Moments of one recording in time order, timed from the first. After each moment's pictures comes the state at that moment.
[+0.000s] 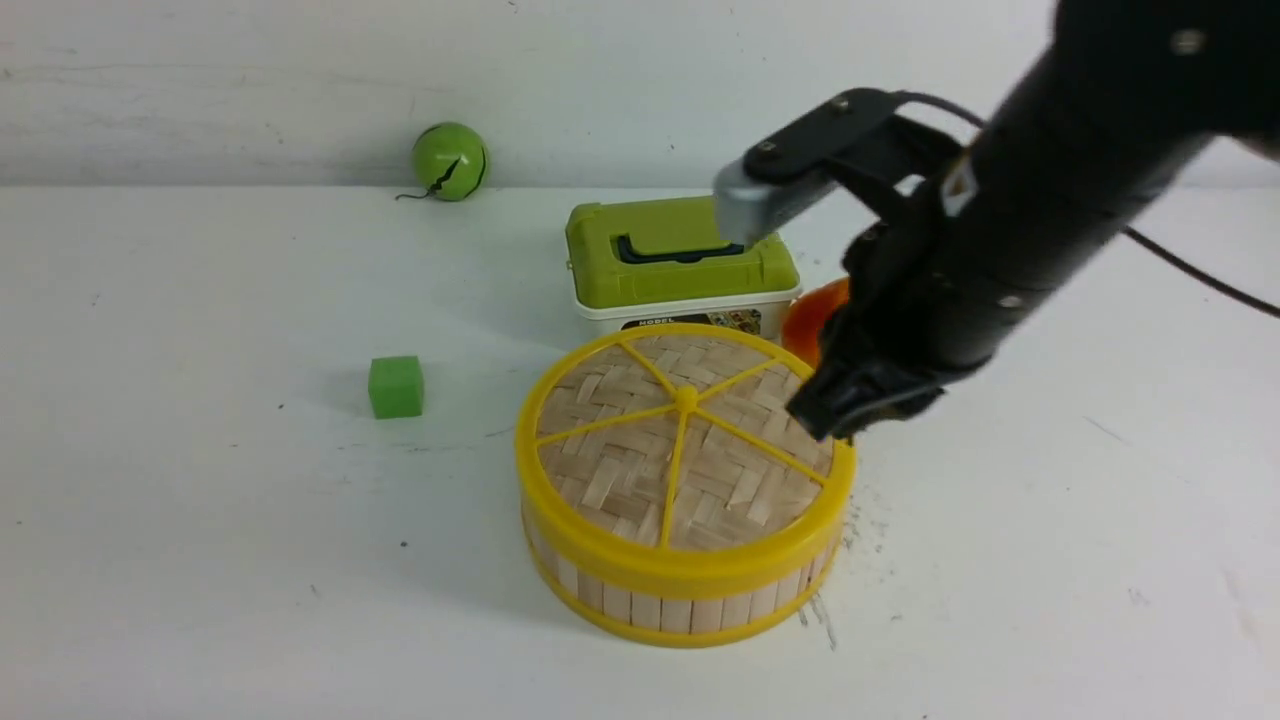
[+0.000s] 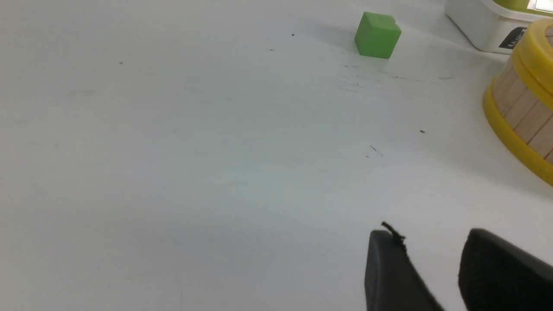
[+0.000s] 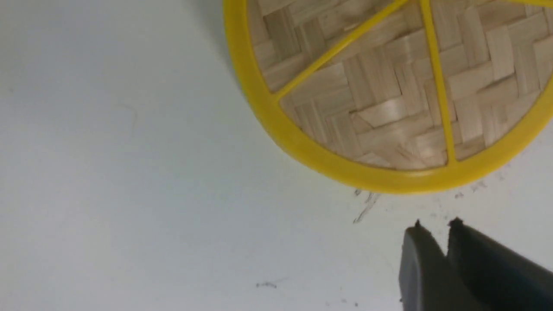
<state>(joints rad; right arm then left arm) 0.58 1.67 -1.60 0.12 1.16 -0.17 -0.04 -0.01 0.03 -0.03 0.37 -0.20</state>
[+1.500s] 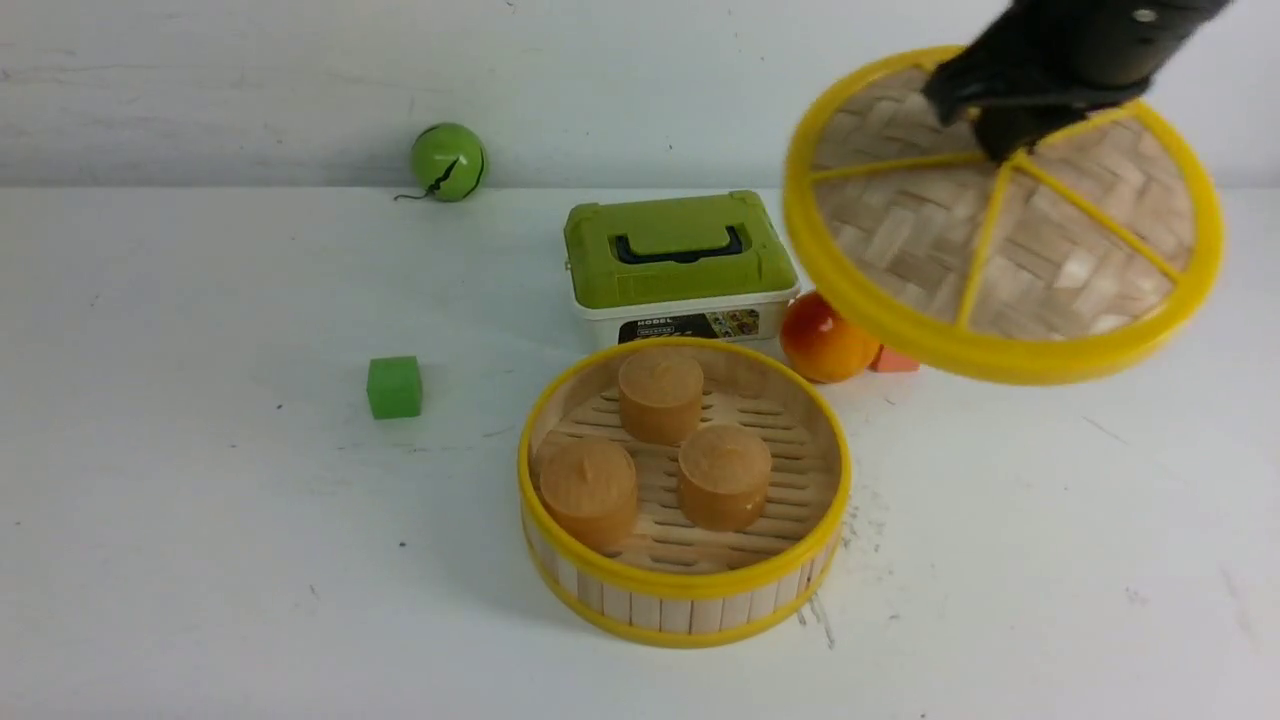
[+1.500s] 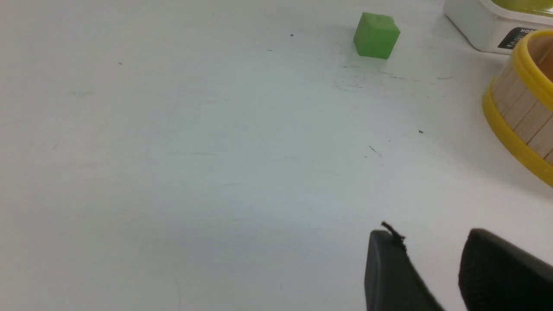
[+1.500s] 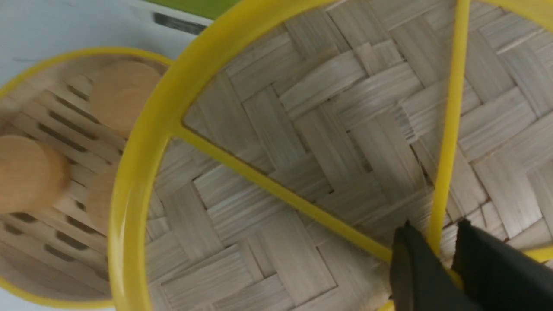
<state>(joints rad) 0.32 1.71 -1.90 -0.08 1.25 -0.01 -0.04 -0.01 0.03 -0.03 0.37 -0.20</state>
